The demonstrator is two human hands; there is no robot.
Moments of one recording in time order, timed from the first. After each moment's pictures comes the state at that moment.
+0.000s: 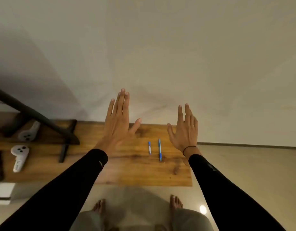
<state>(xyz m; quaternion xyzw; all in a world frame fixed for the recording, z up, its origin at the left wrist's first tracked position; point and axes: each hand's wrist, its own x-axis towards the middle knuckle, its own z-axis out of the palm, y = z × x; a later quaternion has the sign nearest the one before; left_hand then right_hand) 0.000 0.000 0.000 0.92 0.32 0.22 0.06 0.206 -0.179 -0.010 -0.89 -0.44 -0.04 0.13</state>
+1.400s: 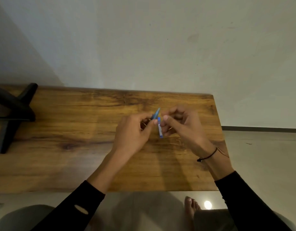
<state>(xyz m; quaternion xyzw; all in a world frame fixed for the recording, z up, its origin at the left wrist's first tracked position) 0.006 -0.072 -0.223 0.82 0.36 0.22 0.40 0.166 -0.178 -0.209 -0.67 -0.33 0.38 0.54</state>
